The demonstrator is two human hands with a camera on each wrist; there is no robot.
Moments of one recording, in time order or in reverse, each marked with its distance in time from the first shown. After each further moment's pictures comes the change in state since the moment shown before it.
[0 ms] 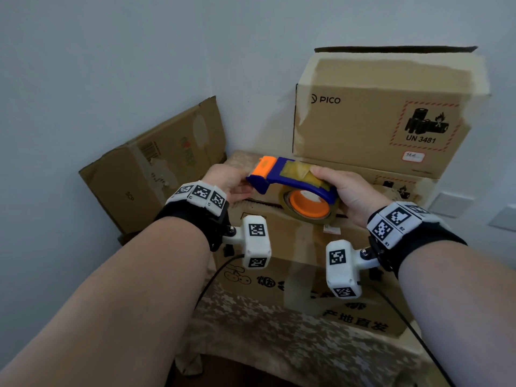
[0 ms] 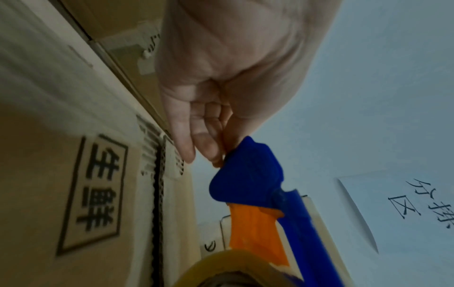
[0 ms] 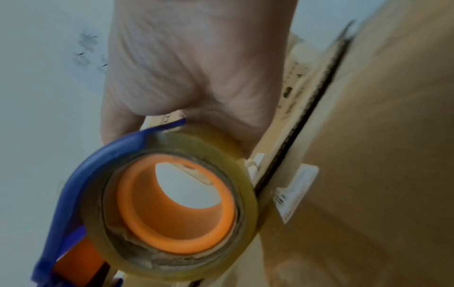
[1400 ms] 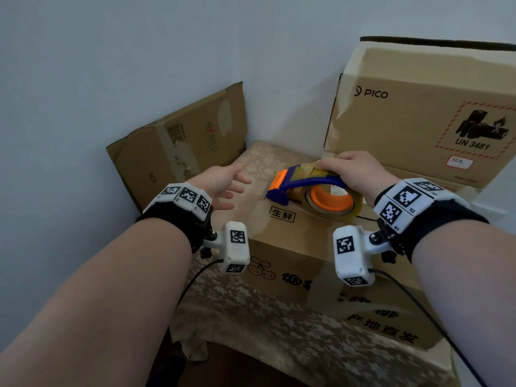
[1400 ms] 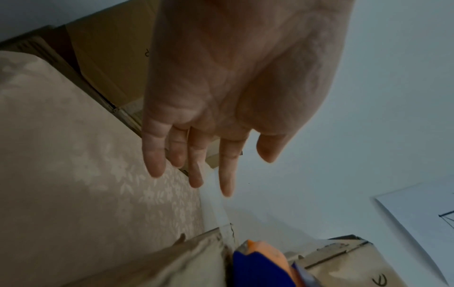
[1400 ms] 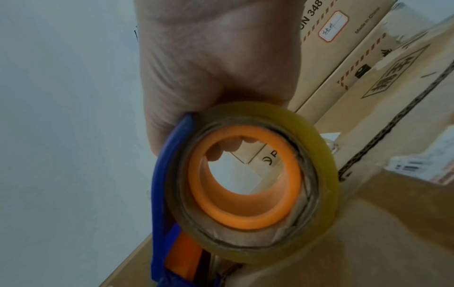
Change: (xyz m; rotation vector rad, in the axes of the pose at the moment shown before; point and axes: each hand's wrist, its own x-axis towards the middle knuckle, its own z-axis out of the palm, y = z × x) left_hand 0.032 -0.030 -0.082 0.223 -0.113 -0.046; right_hand 0.022 -0.027 0.044 -0.551 0.036 -0.114
